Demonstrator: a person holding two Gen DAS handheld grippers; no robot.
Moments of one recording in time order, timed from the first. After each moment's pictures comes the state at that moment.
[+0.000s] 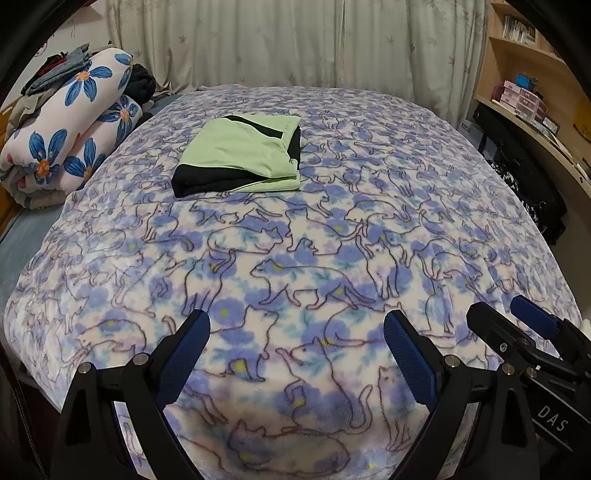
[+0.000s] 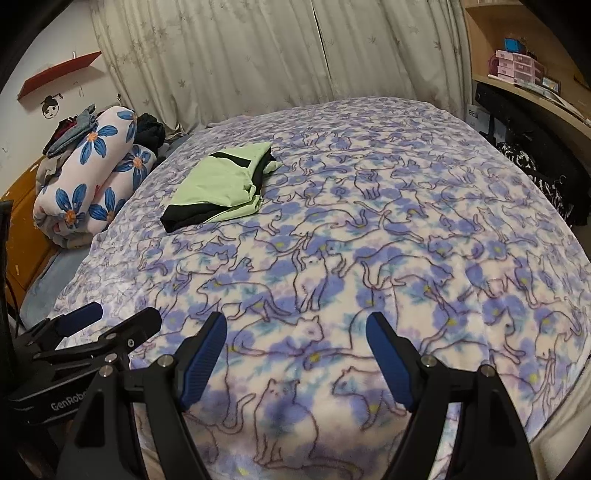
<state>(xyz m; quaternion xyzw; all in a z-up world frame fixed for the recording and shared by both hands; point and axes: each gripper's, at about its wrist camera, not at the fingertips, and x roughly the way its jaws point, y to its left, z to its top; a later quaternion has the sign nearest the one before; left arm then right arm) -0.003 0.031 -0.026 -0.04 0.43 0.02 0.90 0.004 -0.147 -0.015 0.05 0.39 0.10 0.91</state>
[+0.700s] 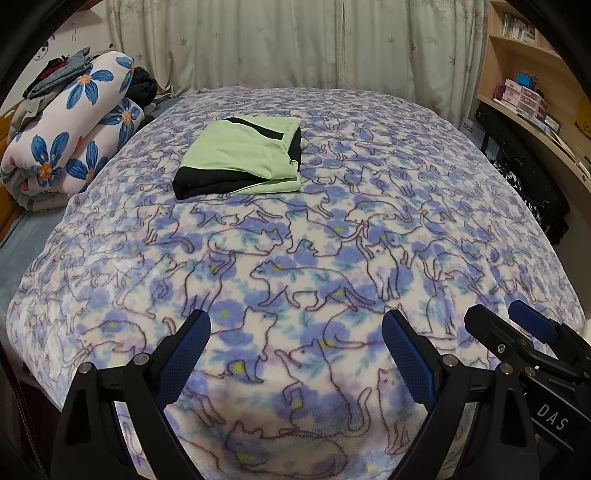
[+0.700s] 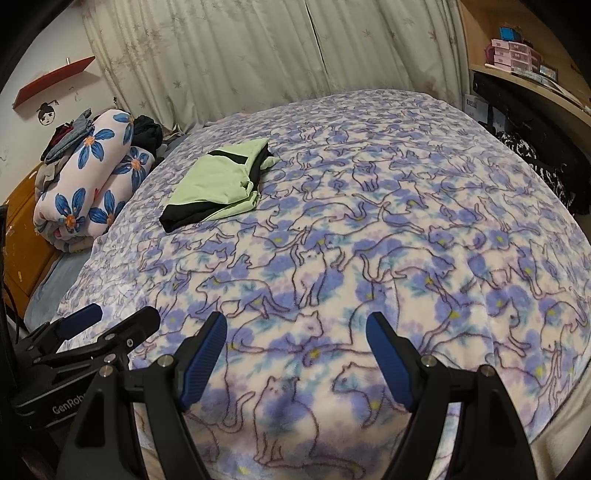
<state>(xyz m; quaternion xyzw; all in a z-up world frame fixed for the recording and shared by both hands) -0.002 0.030 -0.027 -0.03 0.43 0.02 0.90 0.007 -0.153 -0.020 0.07 0.40 0.10 0.91</state>
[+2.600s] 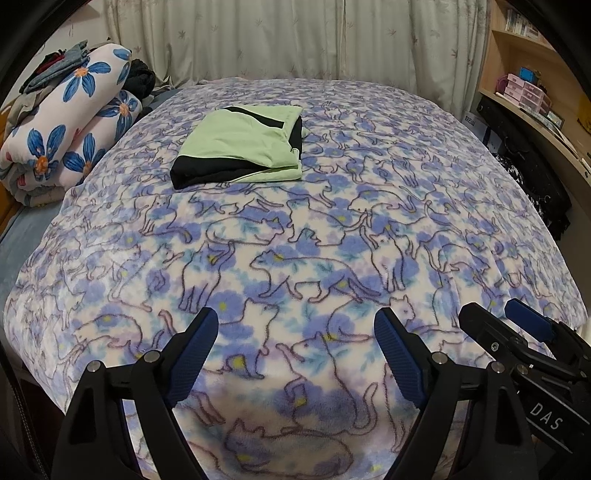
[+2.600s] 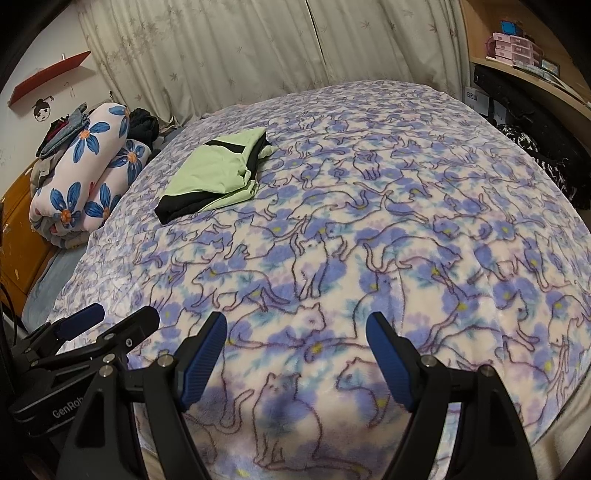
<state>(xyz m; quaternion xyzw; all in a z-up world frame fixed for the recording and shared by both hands) -0.002 0.032 -0.040 -0.04 0.44 0.02 0.90 0.011 -0.148 -0.027 0.07 0.41 0.09 0.90</state>
